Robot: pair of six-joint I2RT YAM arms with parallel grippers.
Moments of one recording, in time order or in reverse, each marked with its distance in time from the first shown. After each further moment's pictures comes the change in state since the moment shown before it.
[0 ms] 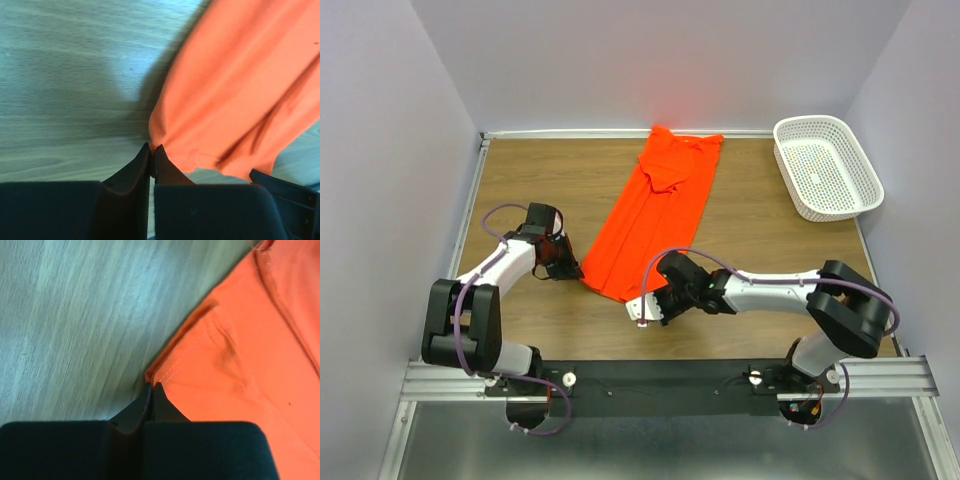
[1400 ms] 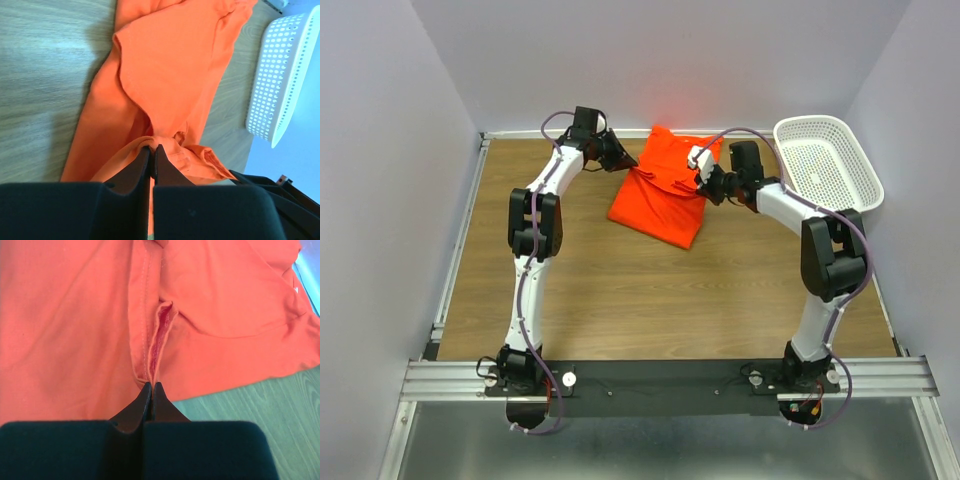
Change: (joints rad) left arm -0.064 1.071 1.477 0.013 0.261 -0.243; right arm -0.735 0.308 0.562 -0.025 -0.158 0.306
